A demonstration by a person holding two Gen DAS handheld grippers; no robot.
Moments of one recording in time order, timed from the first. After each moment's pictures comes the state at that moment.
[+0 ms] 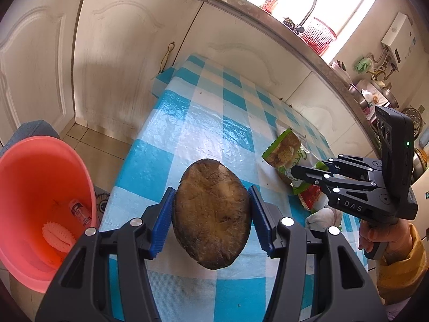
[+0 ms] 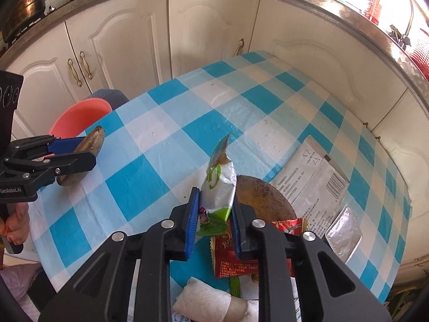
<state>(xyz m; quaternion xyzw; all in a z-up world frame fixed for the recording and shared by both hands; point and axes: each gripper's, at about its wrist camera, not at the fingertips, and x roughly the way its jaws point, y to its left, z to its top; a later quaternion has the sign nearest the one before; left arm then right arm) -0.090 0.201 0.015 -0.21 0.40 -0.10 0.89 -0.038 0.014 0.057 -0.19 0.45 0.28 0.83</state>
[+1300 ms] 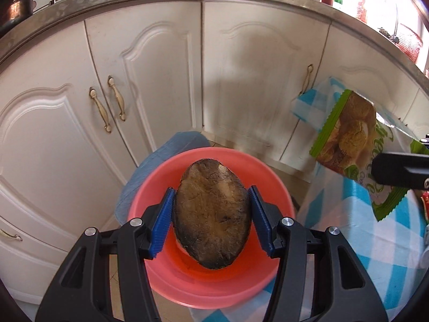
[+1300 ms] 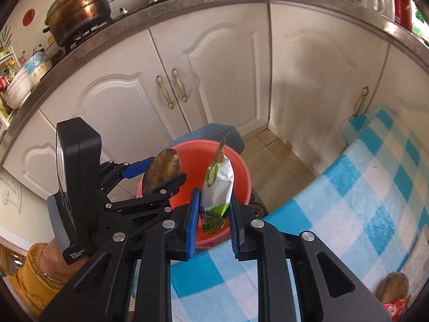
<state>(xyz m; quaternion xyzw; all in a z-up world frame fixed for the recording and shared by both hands) -0.133 0.337 0.001 -0.10 0.41 0.21 0.88 -0.083 0.223 0.083 -0.14 0.44 0.46 0.76</state>
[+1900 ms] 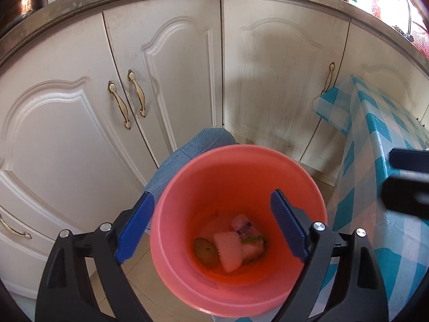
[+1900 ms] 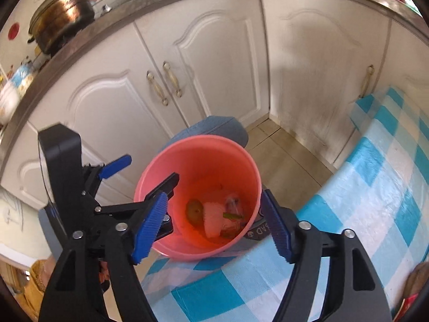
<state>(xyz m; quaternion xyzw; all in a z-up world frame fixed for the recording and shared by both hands) -0.138 0.351 -0.011 -0.09 0.41 0.25 0.87 -0.071 0.232 0.059 -0.10 0.46 0.44 0.76</state>
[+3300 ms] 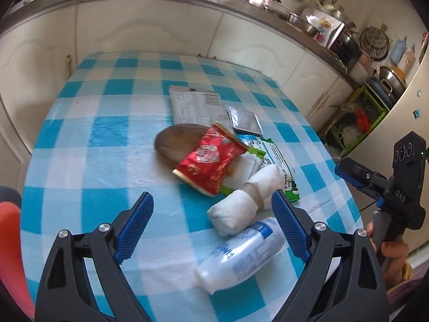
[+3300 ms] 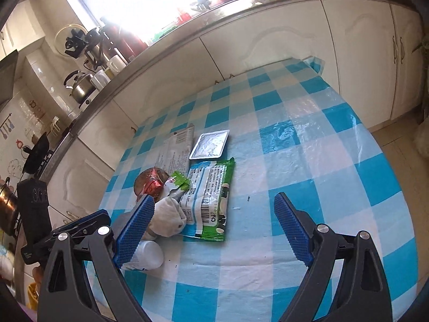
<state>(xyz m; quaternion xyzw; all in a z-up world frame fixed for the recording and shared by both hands) -0.064 0.042 0.049 -0.05 0.45 -0.24 0.86 -0.141 -0.232 0.057 0.23 0.37 0.08 0.89</state>
